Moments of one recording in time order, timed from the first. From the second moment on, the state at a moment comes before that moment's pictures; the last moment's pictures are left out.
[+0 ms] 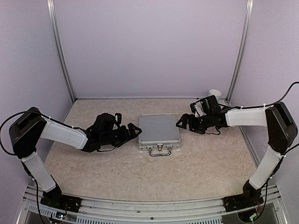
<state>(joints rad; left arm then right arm) -0.71 1.70 0.76 0.44 0.09 -0.89 0.45 1.69 1.03 -0.10 -0.31 0.53</state>
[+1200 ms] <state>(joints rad) -0.70 1.77 0.80 0.49 0.16 -0.90 0.44 1.87 1.05 0.06 -0.41 0.59</state>
